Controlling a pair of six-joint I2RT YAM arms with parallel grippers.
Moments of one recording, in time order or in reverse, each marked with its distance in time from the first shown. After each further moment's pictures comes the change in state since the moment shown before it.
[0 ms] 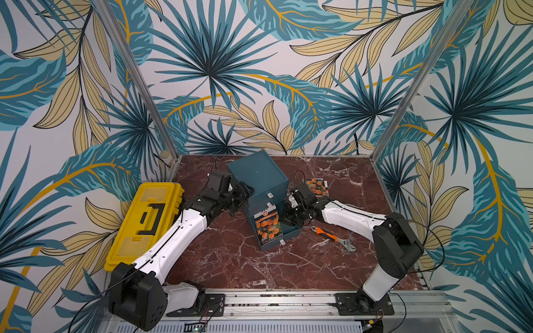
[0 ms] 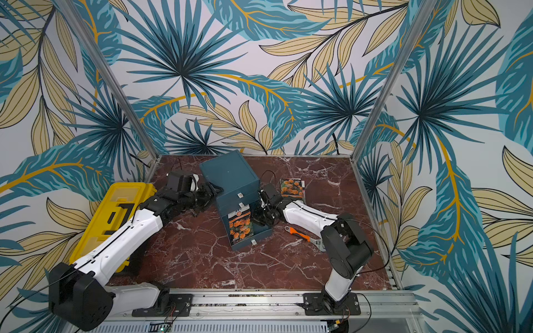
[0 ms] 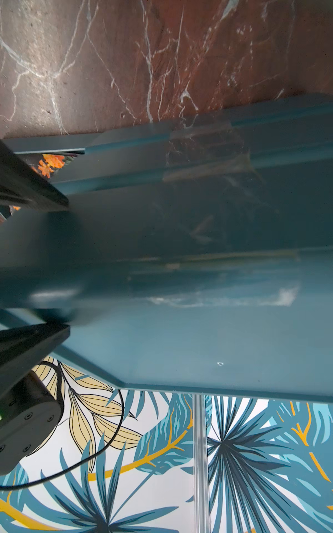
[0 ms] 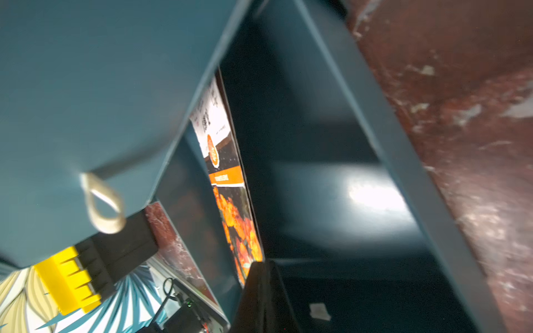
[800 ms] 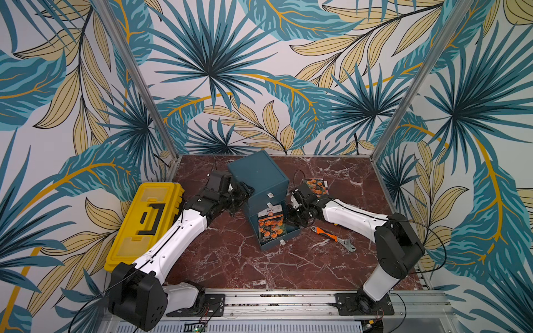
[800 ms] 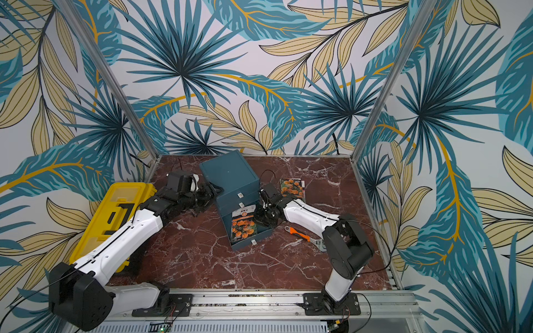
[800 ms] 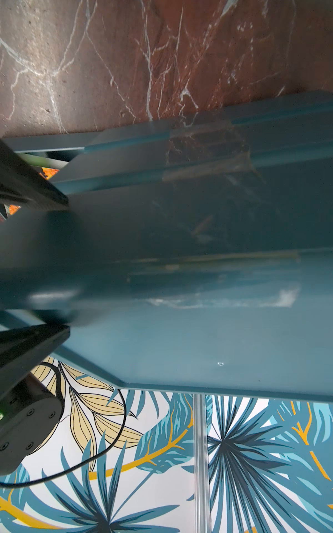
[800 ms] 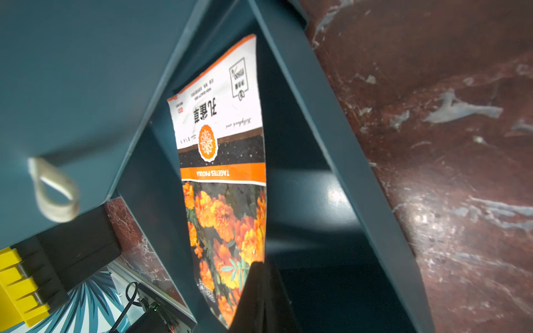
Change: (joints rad) left arm 0.000 0.000 -0.003 0.007 0.003 -0.001; right arm -0.006 -0.007 0.031 -0.106 0.058 -0.094
